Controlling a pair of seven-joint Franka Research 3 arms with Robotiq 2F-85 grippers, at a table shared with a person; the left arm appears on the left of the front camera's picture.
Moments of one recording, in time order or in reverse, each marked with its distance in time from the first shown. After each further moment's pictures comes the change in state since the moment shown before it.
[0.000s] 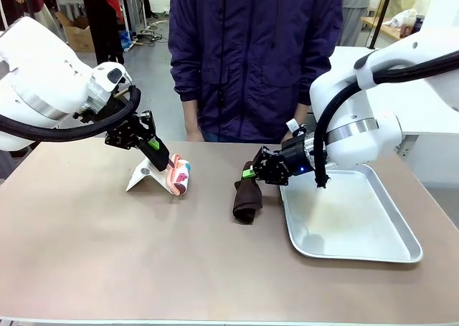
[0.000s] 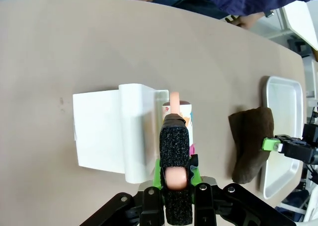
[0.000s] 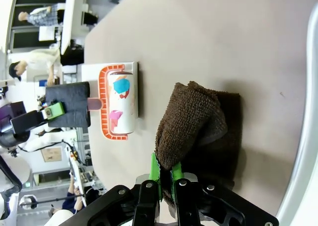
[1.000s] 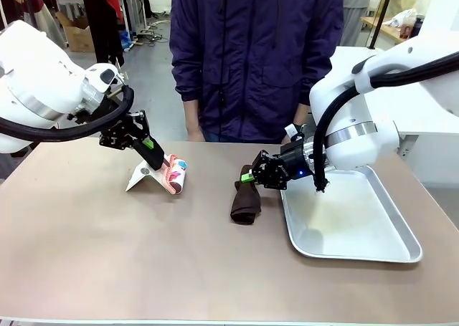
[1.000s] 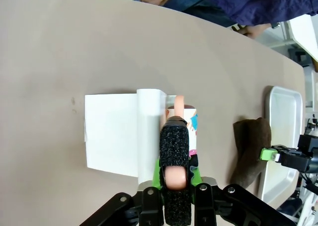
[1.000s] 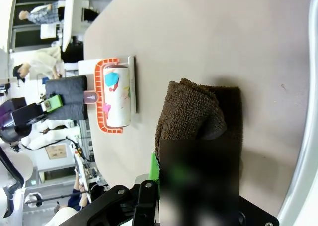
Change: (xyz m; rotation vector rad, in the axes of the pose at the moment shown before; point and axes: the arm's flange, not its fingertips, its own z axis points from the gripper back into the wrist) left arm 0.005 0.019 0.001 -0.003 -0.014 0.060; right arm -0.001 -0.008 -0.006 0.016 0.029 -0.026
